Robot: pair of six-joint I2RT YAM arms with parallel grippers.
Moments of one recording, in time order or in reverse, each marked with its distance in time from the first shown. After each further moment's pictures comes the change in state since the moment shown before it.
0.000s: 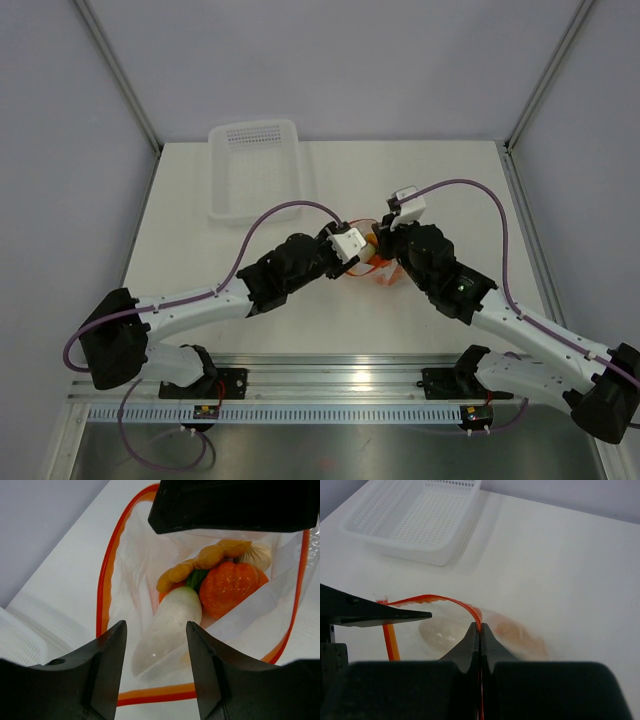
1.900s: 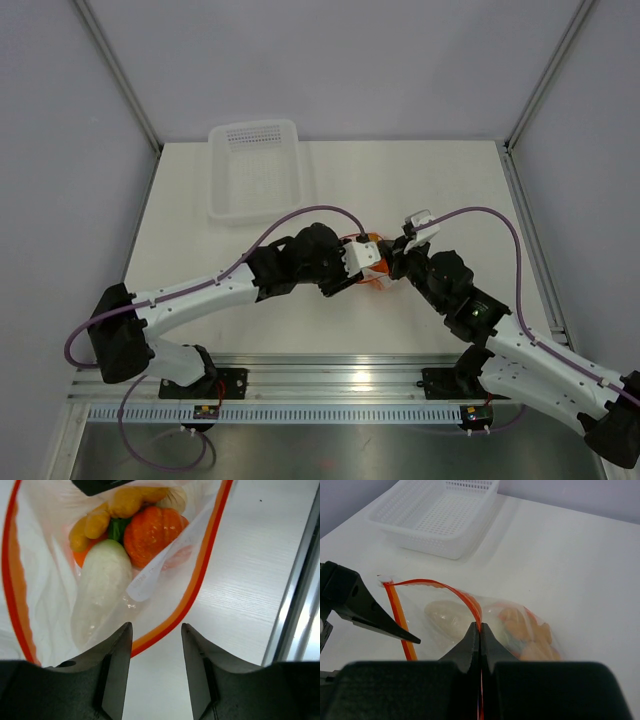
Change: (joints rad) left arm -0.013 0.051 0.235 -0.576 0.221 0.010; right arm -0.005 -0.215 -0.227 0.100 -0.116 -0.022
